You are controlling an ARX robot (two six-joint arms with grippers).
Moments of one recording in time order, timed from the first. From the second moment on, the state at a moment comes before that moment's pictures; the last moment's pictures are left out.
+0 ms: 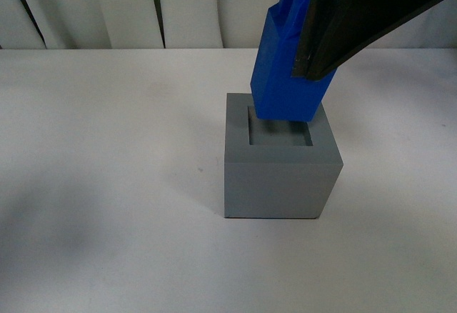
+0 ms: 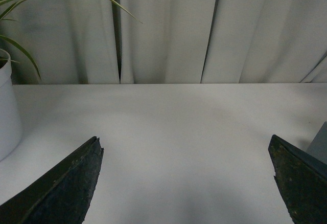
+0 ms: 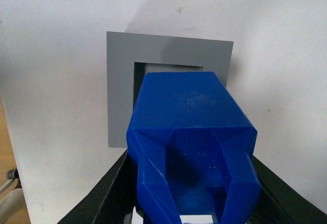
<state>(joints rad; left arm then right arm) 0.00 0.00 0.02 0.00 0.00 0.00 0.46 1.96 1.84 -1.25 -0.16 -1.19</state>
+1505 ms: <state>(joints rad) 0.00 0.00 0.02 0.00 0.00 0.00 0.47 1.98 1.77 -1.23 -0.14 -1.19</state>
